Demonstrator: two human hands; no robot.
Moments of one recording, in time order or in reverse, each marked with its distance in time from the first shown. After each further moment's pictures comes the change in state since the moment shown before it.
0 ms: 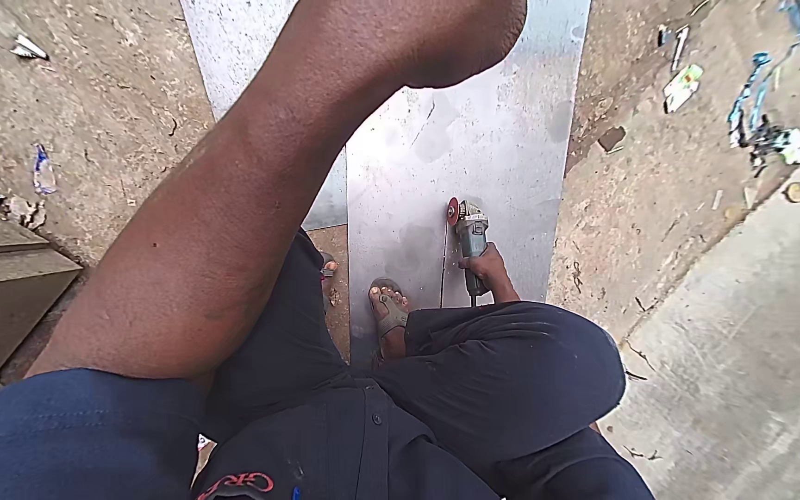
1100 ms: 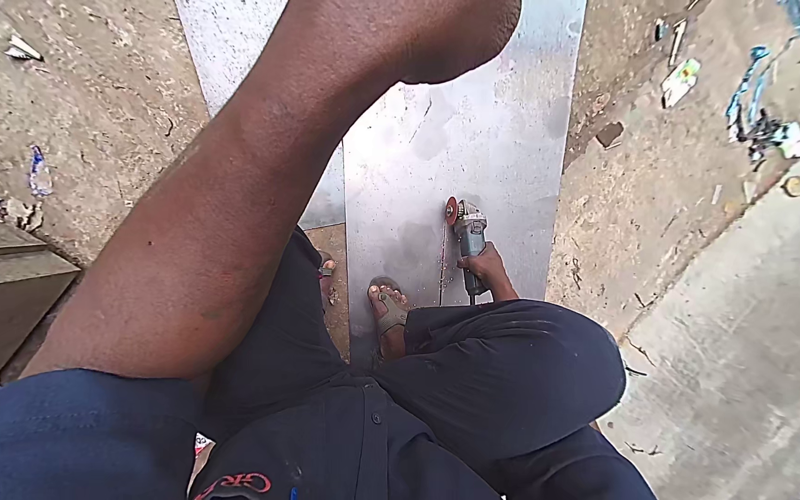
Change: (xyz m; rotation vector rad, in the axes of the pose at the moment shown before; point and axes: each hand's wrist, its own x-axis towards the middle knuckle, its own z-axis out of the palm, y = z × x) left_hand -0.002 0.003 0.001 0.002 -0.009 -0.026; right_hand -0.002 0.007 0.003 0.035 -0.004 -0.002
